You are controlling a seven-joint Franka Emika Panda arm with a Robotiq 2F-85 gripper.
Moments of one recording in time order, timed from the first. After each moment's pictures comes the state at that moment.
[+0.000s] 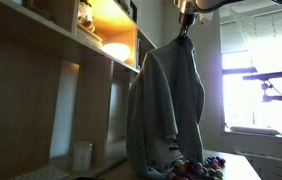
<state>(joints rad) 0.13 0.89 -0.46 -0.40 -0.53 1.95 -0.26</state>
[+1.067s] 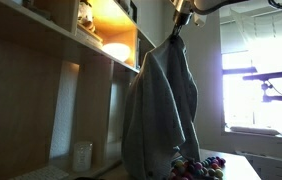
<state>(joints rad) 0.11 0.90 -0.39 -0.40 -0.52 2.11 -0.33</state>
